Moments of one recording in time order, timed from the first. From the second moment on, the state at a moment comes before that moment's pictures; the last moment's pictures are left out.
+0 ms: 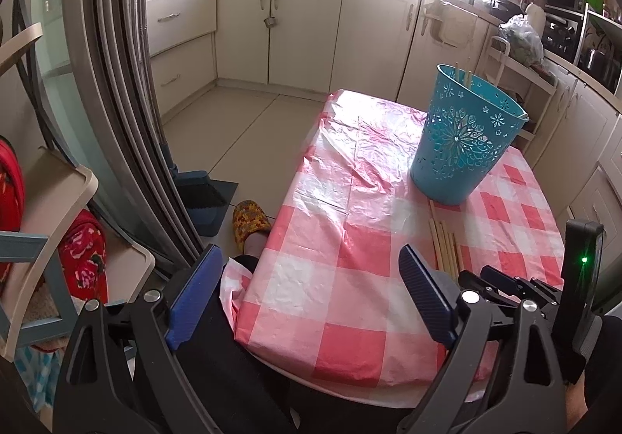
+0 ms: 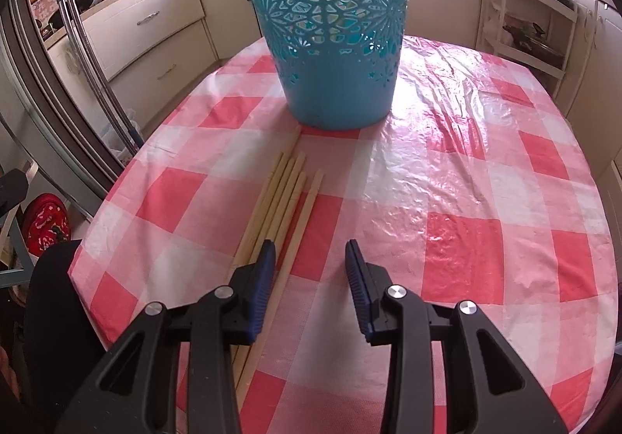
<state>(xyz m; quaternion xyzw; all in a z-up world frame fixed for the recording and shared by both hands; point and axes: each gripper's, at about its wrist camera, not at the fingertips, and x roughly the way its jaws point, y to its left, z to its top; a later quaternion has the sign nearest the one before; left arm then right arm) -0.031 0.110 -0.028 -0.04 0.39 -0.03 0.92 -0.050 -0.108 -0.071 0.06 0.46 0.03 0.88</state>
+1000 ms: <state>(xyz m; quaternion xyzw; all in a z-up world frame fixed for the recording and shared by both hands) 0.061 -0.011 -0.109 0.06 0.50 -0.09 0.86 -0.064 -0.178 -0.074 0.11 0.45 0.03 0.89</state>
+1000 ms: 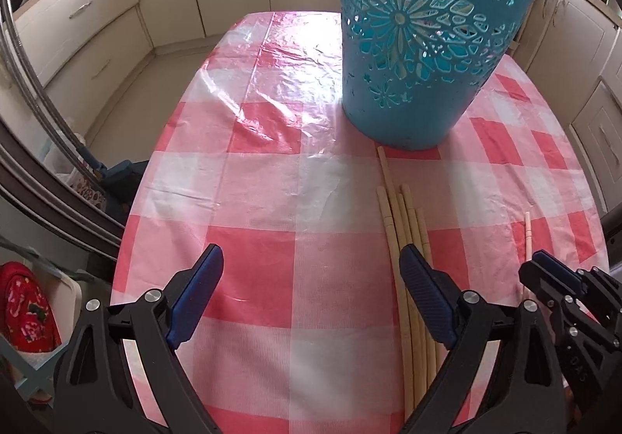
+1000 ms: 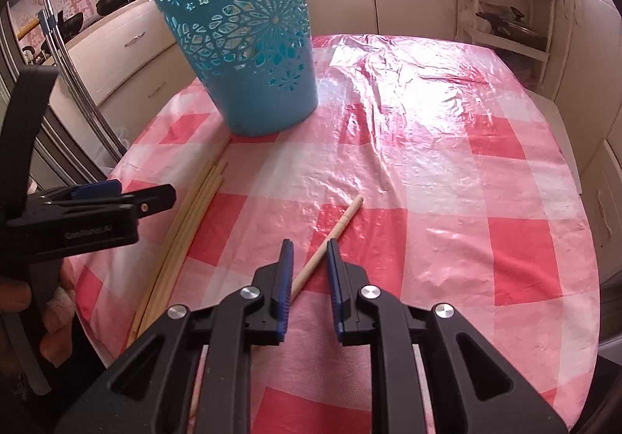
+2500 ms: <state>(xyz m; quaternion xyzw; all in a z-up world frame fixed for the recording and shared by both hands) 0.071 -0.018 -0.109 0.14 0.52 -0.18 0.82 -0.036 -0.165 -0.071 -0.01 0.50 0.08 0.86</state>
